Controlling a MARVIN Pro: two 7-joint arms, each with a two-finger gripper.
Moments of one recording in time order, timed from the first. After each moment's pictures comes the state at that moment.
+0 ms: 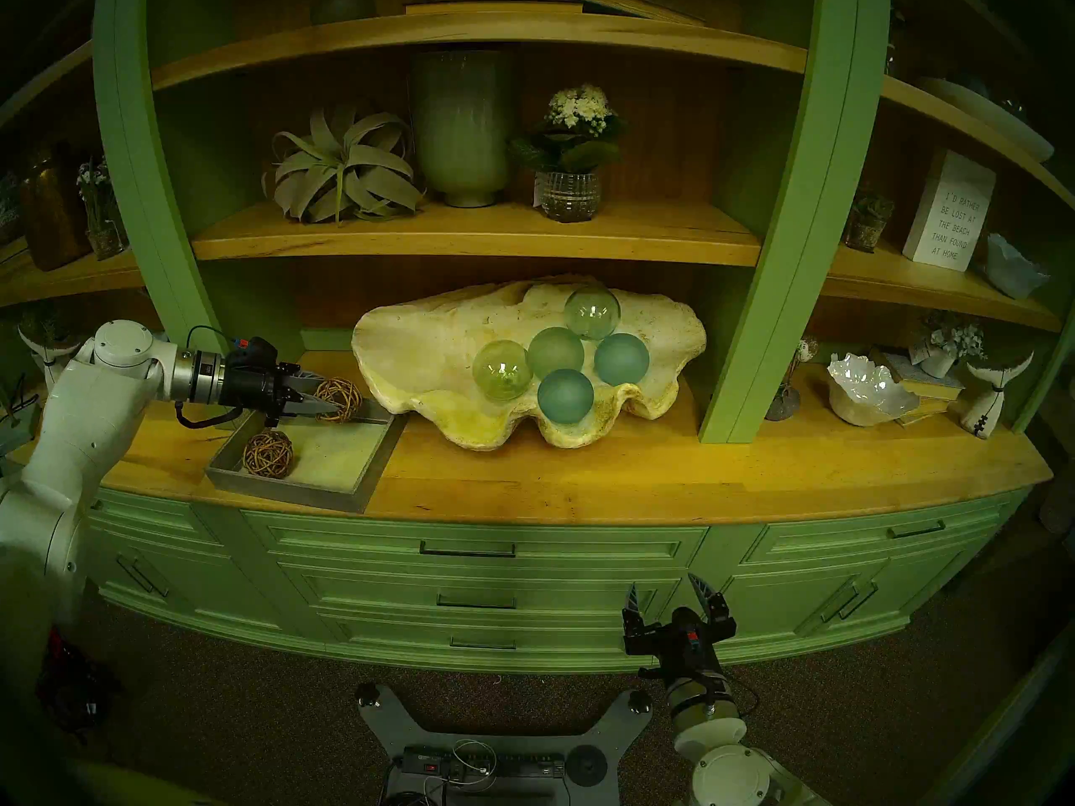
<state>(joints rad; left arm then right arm) 0.76 -0.84 -1.31 -0.79 -0.13 -0.10 -1.42 -2.26 -1.11 1.31 -1.76 0.11 -0.29 -0.40</state>
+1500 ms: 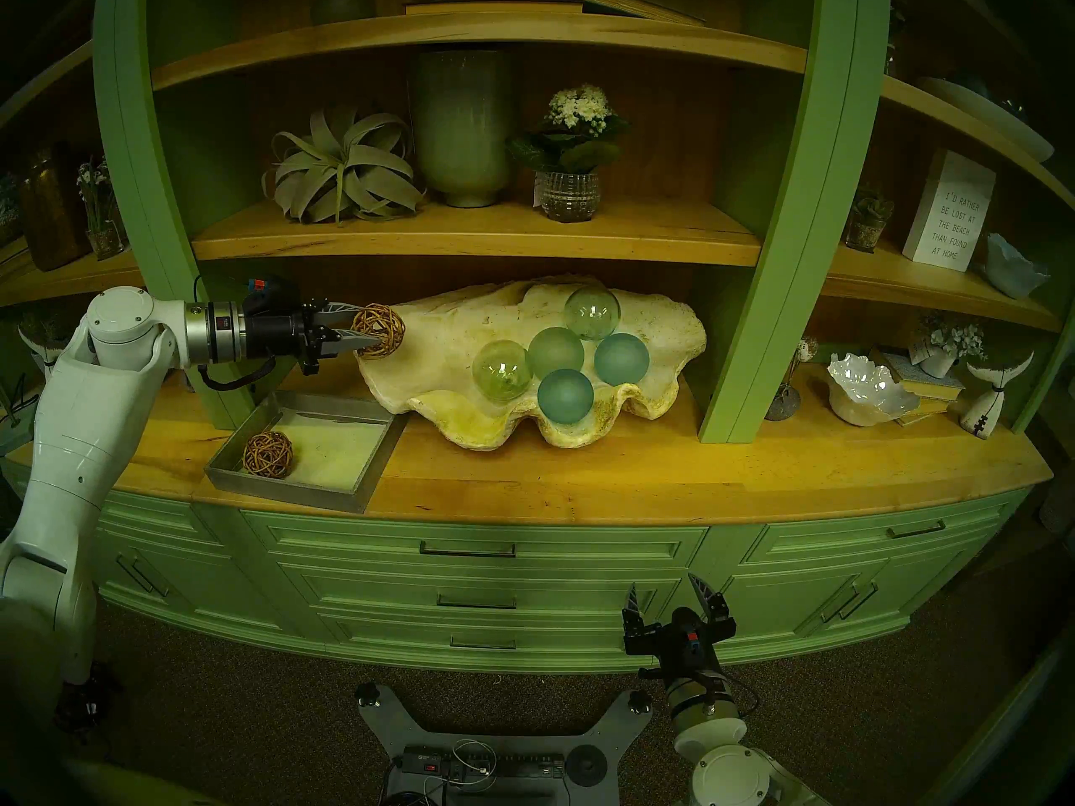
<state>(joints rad) 1.03 -0.89 -1.48 -1.37 -0.24 0.17 -1.13 -2.26 -1.11 1.31 -1.76 0.11 -0.29 -0.40</state>
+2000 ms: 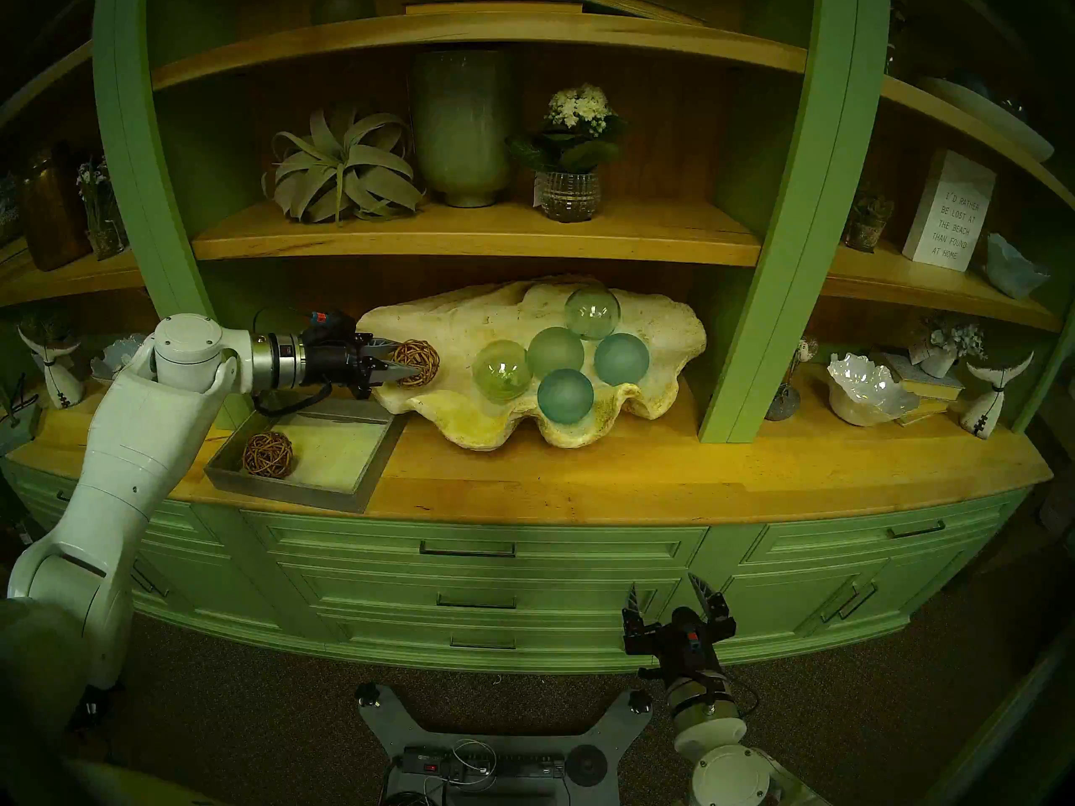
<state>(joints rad) 0.98 -0.99 -1.37 -1.24 -0.16 0.19 -1.07 -2.26 -1.11 1.31 -1.76 0.11 -0.29 -0.40</state>
